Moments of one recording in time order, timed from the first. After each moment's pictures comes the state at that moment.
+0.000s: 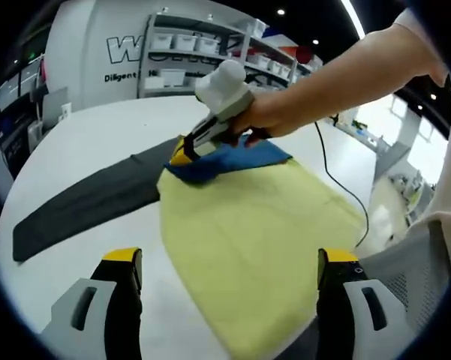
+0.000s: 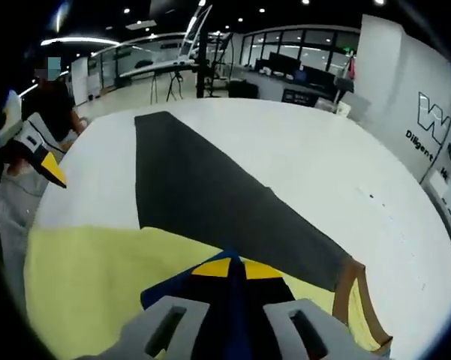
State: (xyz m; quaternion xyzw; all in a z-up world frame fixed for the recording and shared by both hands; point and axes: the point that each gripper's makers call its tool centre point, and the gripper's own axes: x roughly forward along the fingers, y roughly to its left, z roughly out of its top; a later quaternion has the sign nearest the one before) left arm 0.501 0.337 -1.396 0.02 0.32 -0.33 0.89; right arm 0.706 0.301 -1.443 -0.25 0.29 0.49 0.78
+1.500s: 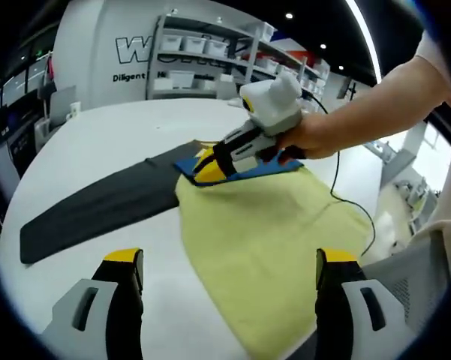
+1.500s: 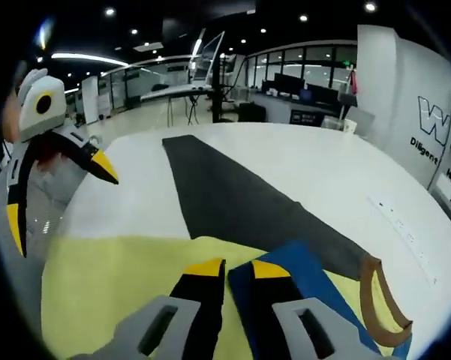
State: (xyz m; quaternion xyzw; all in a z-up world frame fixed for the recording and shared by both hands) left arm 0.514 0.355 -1.389 0.01 0.32 -0.31 0.89; right arm 0.654 0.310 -1.431 -0.23 0.25 0.53 0.77
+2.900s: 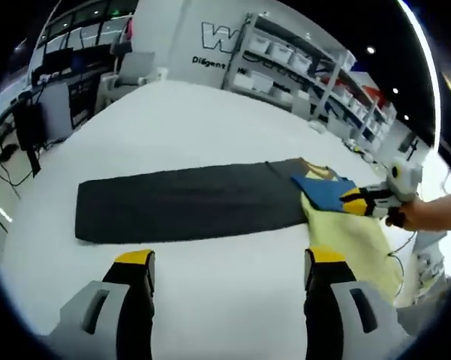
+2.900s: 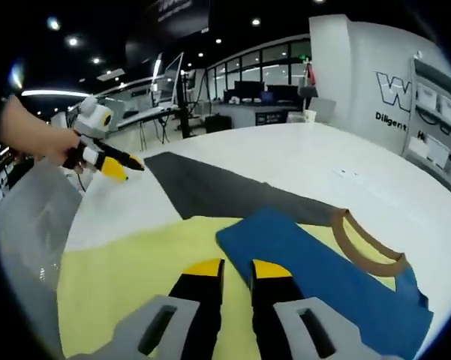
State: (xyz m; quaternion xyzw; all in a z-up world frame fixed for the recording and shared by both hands) left arm 0.595 0.517 -1.415 -0.15 0.35 -0.11 0.92; right arm 0.640 0.242 -1.412 -0.11 0.26 0.45 0.85
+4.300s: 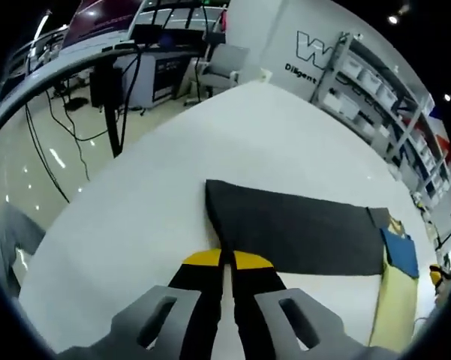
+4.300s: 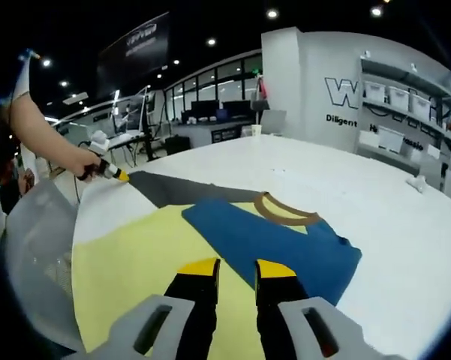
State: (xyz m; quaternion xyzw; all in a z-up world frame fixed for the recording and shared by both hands) left arm 0.604 0.620 -1.417 -0.18 0.36 0.09 0.91; right arm 0.602 0.113 -1.368 -0.08 0.23 0.34 0.91
